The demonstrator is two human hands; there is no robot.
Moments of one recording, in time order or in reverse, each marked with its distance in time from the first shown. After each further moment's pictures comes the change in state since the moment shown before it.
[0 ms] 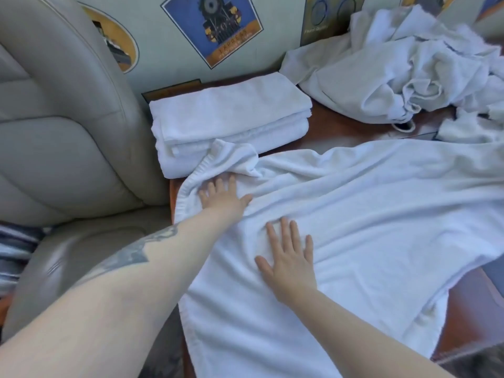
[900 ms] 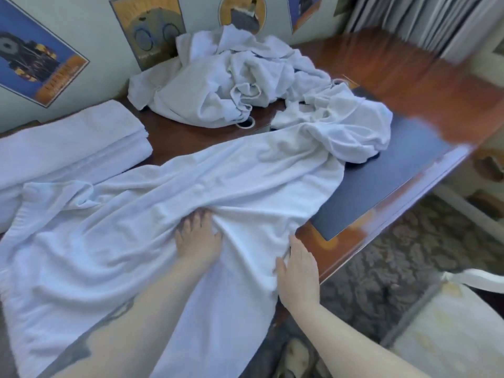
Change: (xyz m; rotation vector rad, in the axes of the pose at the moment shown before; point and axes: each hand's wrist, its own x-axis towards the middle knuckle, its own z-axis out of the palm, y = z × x) left_hand -0.116 0.236 0.063 0.041 0.055 0.244; right_hand -0.123 0.240 -0.064 0.348 0.315 0.535
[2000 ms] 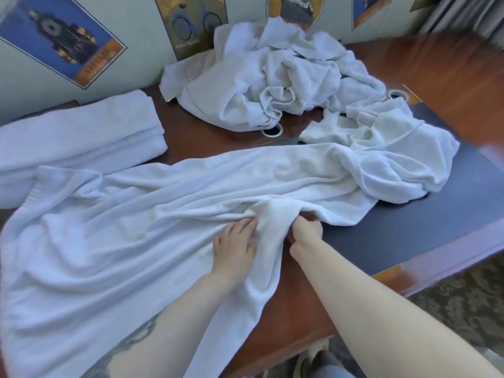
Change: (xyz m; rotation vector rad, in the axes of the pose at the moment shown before) left_hand 0.018 0.086 0.023 -0.305 0.173 0.102; right_hand 0.173 -0.044 -0.040 1.290 -0.082 0.648
